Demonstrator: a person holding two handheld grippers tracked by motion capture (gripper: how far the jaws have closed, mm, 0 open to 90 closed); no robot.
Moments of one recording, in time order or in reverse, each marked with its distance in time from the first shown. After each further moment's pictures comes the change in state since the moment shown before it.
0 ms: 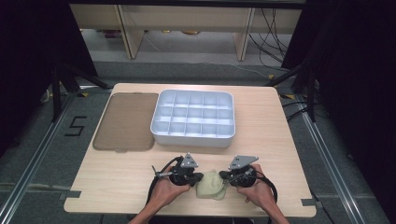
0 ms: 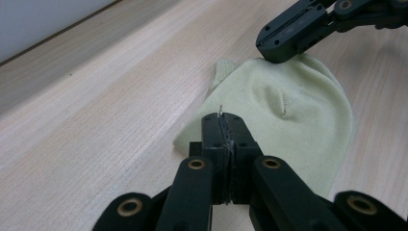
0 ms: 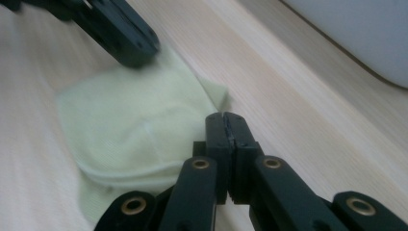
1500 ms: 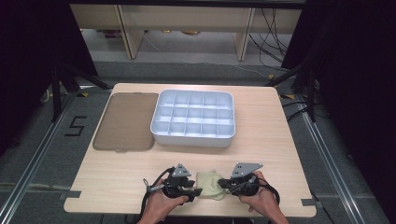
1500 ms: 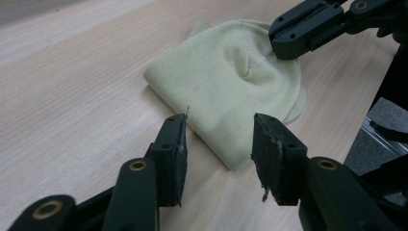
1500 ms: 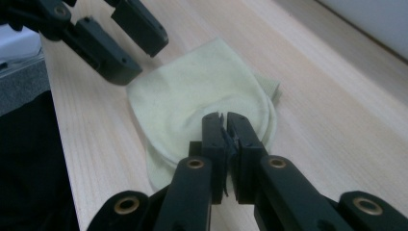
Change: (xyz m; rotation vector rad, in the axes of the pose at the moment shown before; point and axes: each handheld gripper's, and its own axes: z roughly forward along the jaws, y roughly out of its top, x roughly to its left) left arm -0.025 -0.022 -0.023 0.000 -0.022 -0.159; right arm 0.019 -0.005 -0.019 -0.035 0.098 0.010
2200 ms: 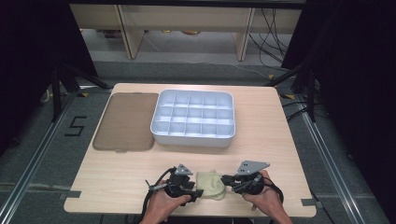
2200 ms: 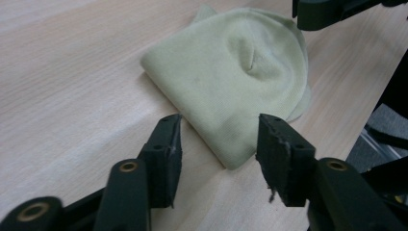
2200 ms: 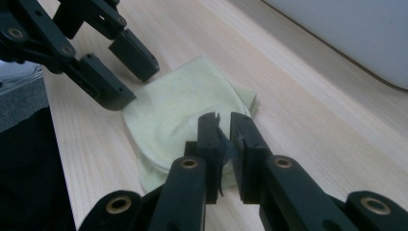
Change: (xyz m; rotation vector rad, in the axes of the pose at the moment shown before) left arm -0.002 0.002 0.010 0.045 0.006 -0.058; right arm -0.004 -0.001 -0.011 -0.055 -0.021 0.024
